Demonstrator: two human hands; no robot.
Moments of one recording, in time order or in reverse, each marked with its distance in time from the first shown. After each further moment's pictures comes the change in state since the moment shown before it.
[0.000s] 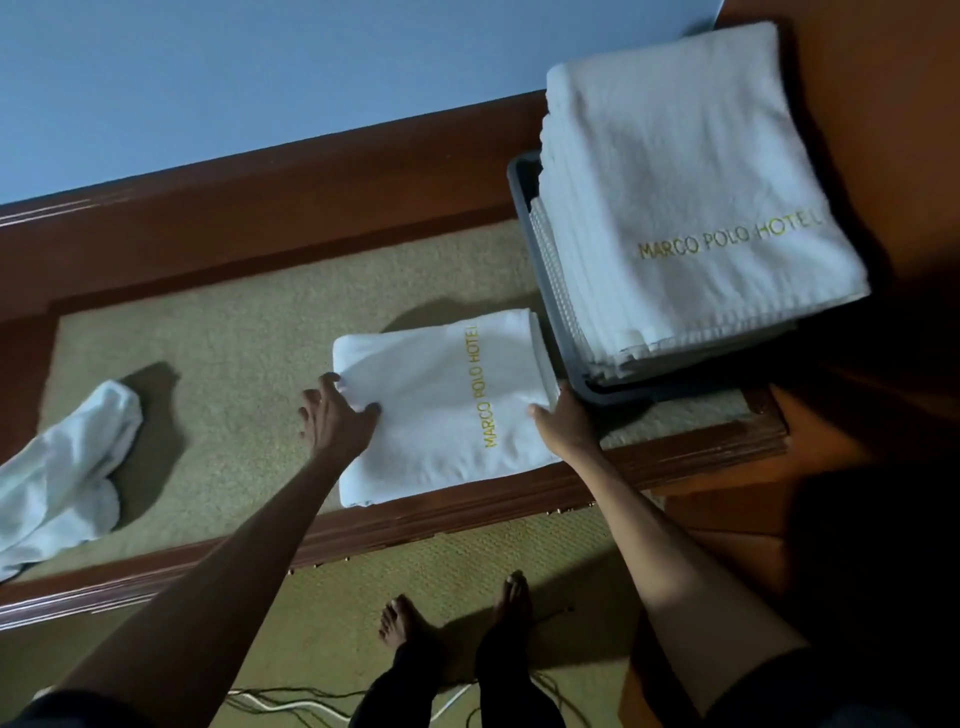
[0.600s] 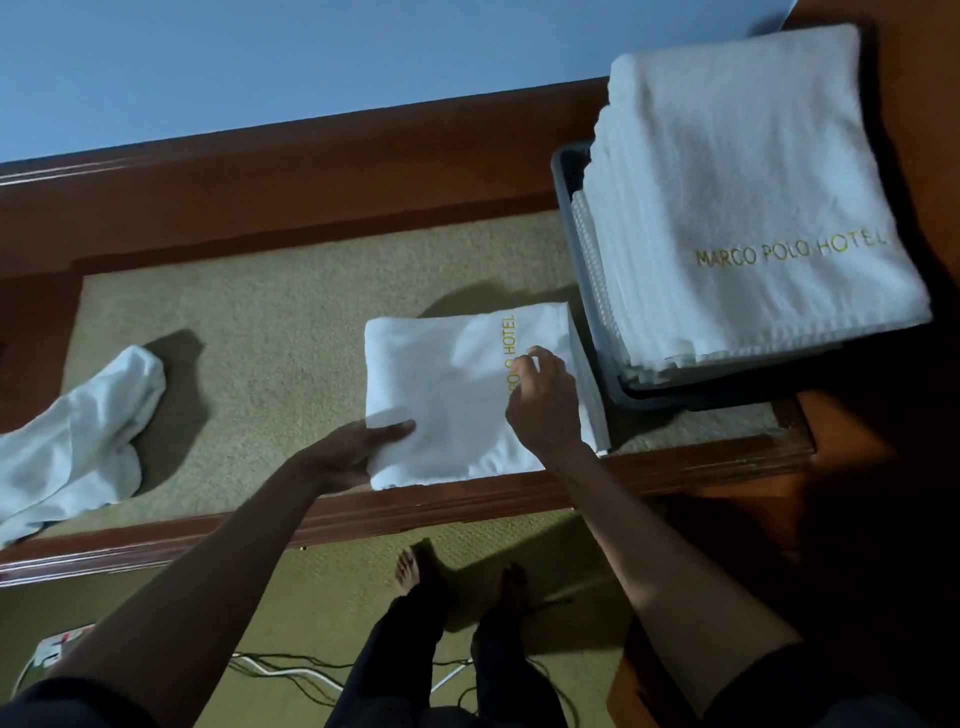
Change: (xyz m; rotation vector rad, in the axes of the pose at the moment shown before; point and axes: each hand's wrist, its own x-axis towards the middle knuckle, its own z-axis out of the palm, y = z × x) left_hand -0.003 -0.051 -0.023 -0.818 -0.882 -0.301; right_hand -0.007 -0.046 0.049 -0.446 0.349 -0.637
